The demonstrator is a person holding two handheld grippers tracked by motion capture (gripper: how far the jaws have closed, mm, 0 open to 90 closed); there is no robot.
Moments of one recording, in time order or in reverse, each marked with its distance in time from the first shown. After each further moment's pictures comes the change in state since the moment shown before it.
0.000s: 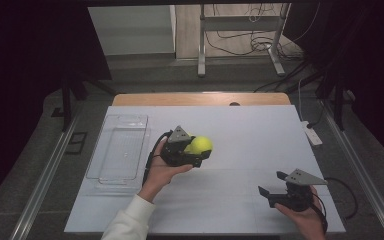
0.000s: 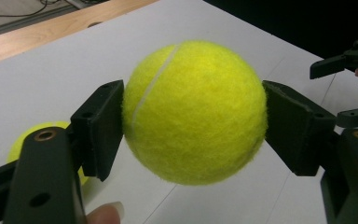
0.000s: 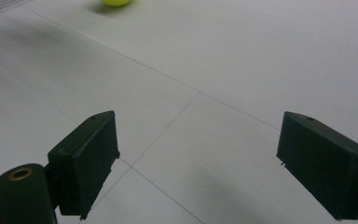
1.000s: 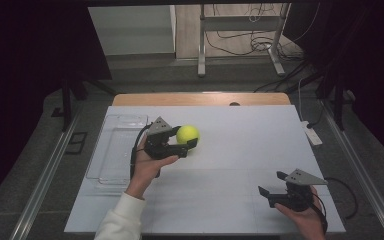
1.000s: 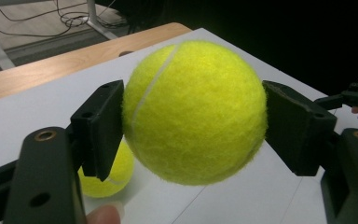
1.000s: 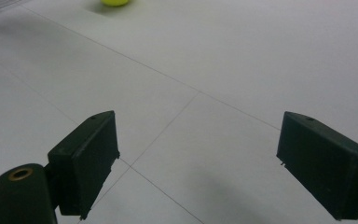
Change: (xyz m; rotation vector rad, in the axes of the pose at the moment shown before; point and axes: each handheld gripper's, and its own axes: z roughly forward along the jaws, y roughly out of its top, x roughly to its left) left arm 0.022 0.008 -0.040 -0.108 0.041 -0.056; right arm 0.000 0.000 0.000 0.002 -0.004 0.001
